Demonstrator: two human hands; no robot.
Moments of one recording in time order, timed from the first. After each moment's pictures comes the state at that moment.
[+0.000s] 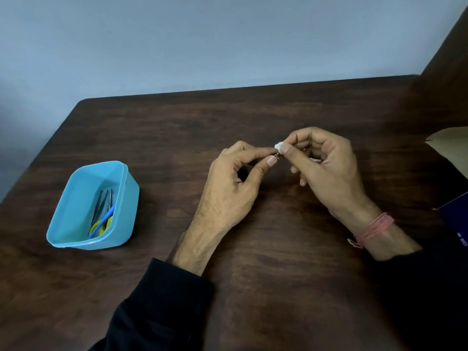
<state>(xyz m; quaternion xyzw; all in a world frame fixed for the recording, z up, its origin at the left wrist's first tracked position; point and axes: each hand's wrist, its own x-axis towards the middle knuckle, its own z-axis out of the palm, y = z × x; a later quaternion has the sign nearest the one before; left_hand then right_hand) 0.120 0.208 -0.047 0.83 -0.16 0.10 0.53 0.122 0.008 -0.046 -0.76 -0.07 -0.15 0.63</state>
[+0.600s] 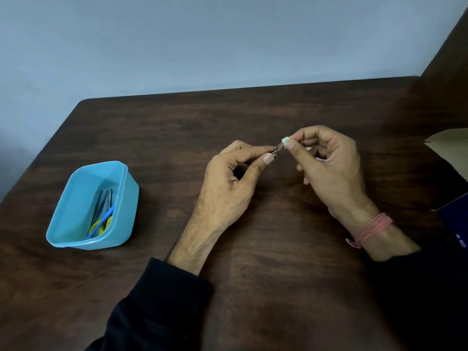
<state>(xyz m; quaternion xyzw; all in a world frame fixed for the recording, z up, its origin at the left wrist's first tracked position) 0.119 0.208 -0.043 0.80 -0.15 0.09 0.57 0.125 0.006 -0.052 -0.77 -0.02 -0.18 0.62</state>
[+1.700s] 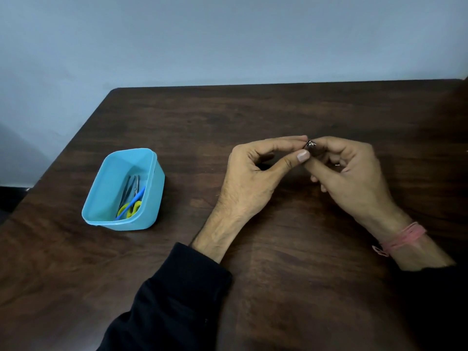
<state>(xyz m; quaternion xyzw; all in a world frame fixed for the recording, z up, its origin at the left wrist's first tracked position) 0.119 0.206 -0.038 0.73 -0.15 0.08 0.67 0.117 0.013 -0.040 -0.79 -0.13 -0.10 0.59</state>
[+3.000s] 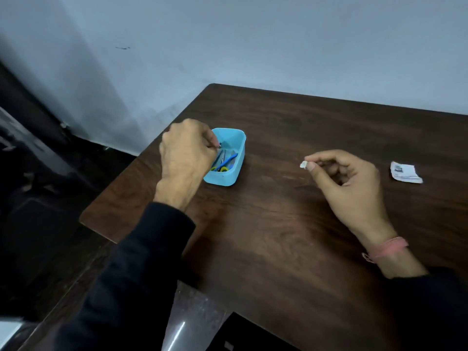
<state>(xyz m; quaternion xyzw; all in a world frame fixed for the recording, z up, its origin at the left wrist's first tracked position) 0.030 0.388 0.052 0.93 0.26 0.20 0.16 0.069 0.098 -0.028 -0.77 -0.19 -0.11 0.60</state>
